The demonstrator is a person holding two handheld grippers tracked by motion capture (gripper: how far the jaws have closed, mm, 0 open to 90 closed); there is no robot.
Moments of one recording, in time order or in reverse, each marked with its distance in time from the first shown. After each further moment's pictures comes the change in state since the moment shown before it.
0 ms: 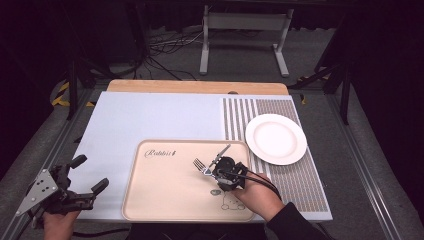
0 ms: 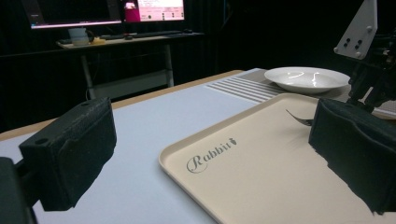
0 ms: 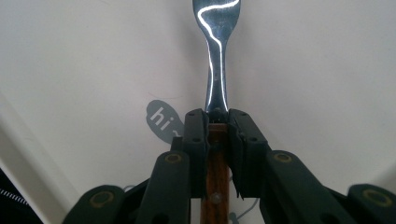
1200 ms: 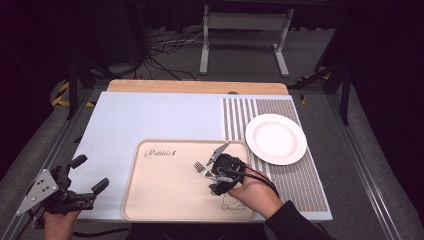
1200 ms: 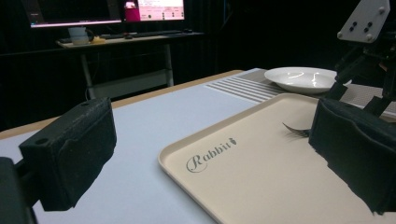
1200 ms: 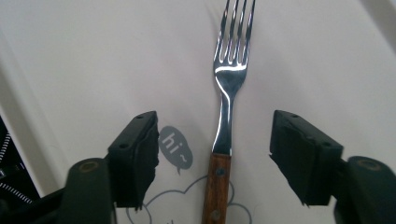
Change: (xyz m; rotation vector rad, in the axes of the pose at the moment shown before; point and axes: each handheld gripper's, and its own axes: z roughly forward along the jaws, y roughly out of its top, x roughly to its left) left arm 0.000 -0.001 0.001 -0.002 0.000 -0.004; right arm -0.001 0.008 -0.012 -0.126 0.044 -0.134
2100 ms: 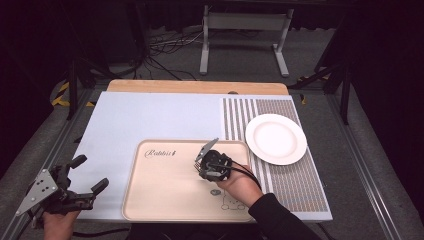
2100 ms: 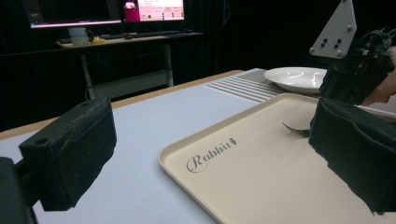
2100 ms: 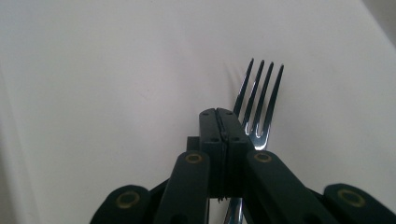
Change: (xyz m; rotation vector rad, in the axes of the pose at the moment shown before) left arm 0.000 0.000 0.000 0.001 -0.001 0.002; right arm -0.009 0.022 0.039 -0.078 0.089 -0.055
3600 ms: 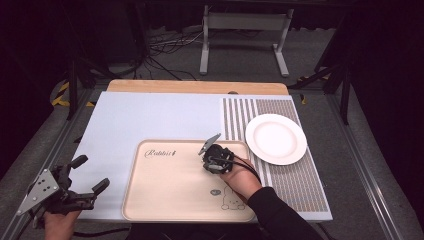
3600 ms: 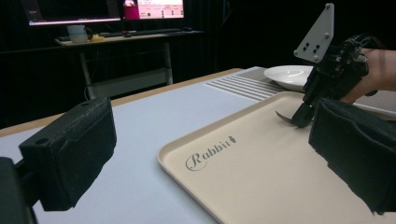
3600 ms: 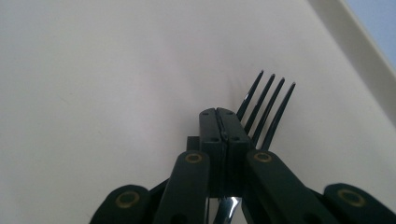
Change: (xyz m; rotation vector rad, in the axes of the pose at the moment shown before) left arm 0.000 -0.001 0.001 0.007 -0.002 -0.003; right arm -0.027 -0.004 0.009 0.002 -0.090 0.033
